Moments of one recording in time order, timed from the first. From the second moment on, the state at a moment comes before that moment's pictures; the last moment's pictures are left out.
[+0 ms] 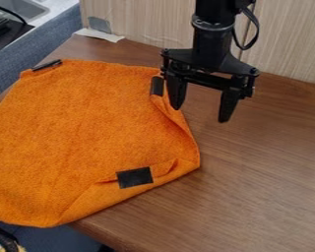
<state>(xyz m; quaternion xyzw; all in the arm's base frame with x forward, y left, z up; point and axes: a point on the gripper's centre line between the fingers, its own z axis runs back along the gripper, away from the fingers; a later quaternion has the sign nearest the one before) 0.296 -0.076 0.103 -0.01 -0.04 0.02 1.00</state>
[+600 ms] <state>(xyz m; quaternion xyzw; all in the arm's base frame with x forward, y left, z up) 0.322 -0.026 0.086 0.01 -0.01 0.10 1.00</state>
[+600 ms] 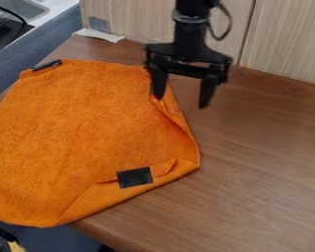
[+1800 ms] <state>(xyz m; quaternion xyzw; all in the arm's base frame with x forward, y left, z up) 0.369 0.024 0.044 0.04 -0.02 0.20 0.98</state>
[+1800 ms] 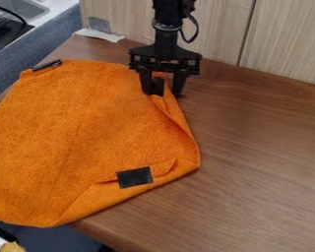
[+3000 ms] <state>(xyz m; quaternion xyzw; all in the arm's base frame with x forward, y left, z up) 0.348 0.005 0.106 -0.02 -0.07 0.16 0.98</state>
